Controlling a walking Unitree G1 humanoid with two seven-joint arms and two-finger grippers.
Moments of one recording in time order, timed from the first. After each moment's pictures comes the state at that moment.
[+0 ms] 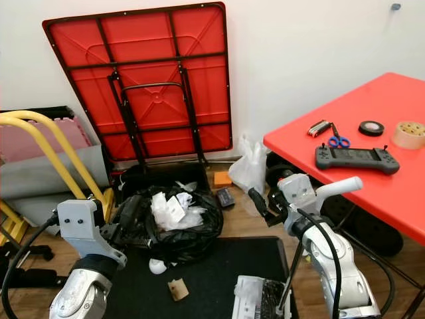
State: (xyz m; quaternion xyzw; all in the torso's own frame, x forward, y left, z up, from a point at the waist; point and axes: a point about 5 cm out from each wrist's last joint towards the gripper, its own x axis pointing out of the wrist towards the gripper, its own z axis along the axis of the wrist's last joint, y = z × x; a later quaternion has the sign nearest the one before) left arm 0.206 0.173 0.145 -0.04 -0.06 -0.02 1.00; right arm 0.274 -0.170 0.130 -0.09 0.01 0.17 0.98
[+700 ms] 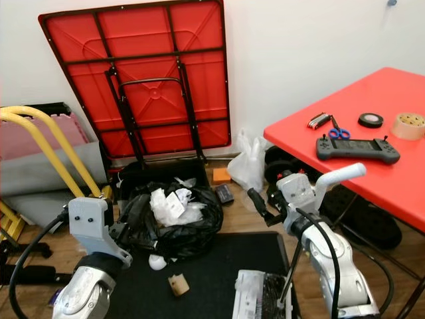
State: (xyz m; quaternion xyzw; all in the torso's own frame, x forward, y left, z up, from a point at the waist) left arm 0.209 0.165 0.148 -0.01 -0.06 -0.05 1.00; right arm 0.274 -0.170 0.129 -0.09 0.01 0.17 0.98
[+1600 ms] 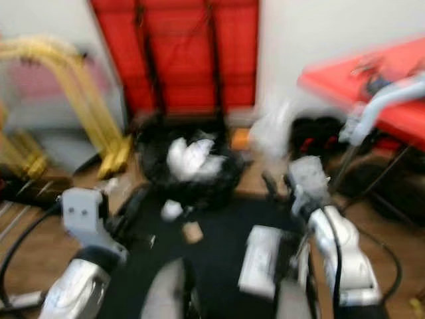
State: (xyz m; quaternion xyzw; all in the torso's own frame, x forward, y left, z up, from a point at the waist) left arm 0.191 0.167 0.144 -0.02 -0.01 -0.07 1.00; right arm 0.277 -0.185 0.137 -0.10 0.01 0.10 0.99
